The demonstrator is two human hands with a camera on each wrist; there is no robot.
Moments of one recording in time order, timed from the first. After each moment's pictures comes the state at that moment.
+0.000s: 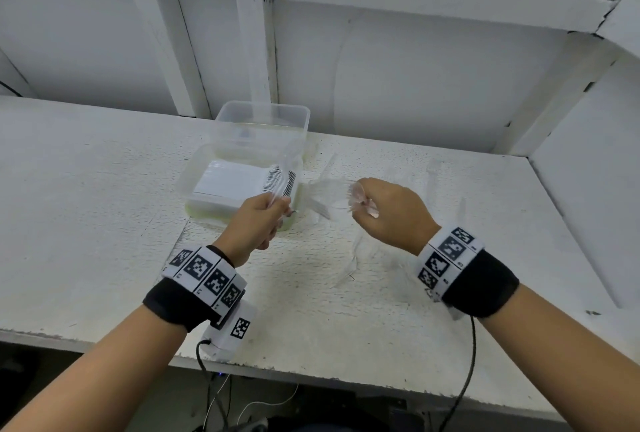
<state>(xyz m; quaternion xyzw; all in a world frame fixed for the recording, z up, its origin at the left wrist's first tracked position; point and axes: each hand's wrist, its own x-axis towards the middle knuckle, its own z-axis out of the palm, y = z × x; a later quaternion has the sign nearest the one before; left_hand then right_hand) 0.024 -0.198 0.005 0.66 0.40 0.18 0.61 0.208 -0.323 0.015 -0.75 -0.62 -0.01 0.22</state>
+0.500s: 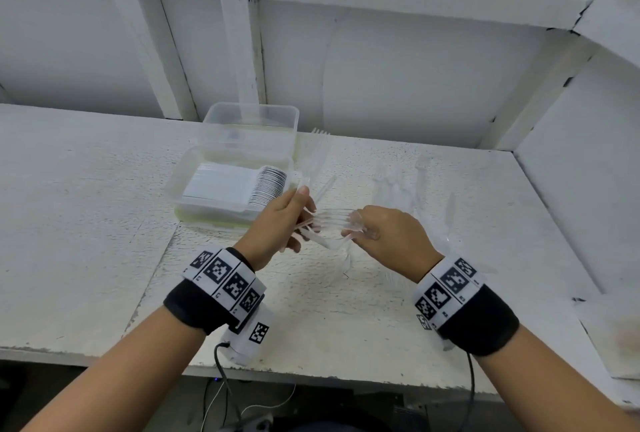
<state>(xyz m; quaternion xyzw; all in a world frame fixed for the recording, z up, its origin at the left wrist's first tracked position) 0.047 -0.222 0.010 0.67 0.30 0.17 0.66 0.194 -0.352 0.000 -0.79 -0.57 0.06 0.19</state>
